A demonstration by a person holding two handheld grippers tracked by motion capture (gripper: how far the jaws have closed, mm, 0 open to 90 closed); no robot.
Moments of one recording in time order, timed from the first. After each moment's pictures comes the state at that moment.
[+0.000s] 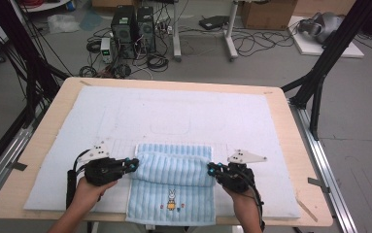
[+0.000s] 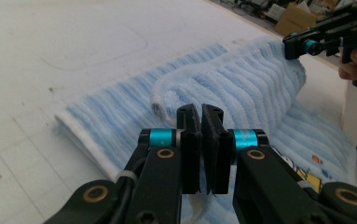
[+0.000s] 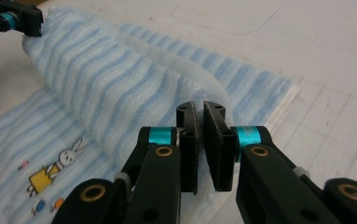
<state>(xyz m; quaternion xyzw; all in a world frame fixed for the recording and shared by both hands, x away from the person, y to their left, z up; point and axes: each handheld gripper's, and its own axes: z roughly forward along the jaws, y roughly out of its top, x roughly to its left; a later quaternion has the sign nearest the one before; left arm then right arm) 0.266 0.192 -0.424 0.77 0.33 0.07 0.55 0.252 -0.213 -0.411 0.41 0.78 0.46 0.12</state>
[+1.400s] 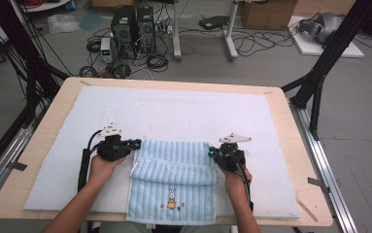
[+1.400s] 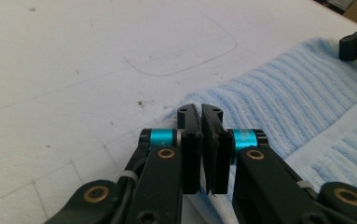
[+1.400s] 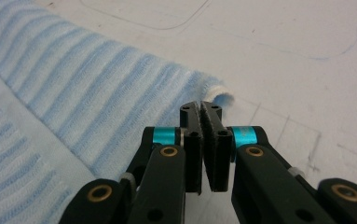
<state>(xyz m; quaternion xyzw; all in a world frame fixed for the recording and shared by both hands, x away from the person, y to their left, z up) 0.348 0.183 -0.445 0.76 0.41 0.11 0.48 0.326 -0.203 -0.434 0.47 0.78 0.39 0.17</state>
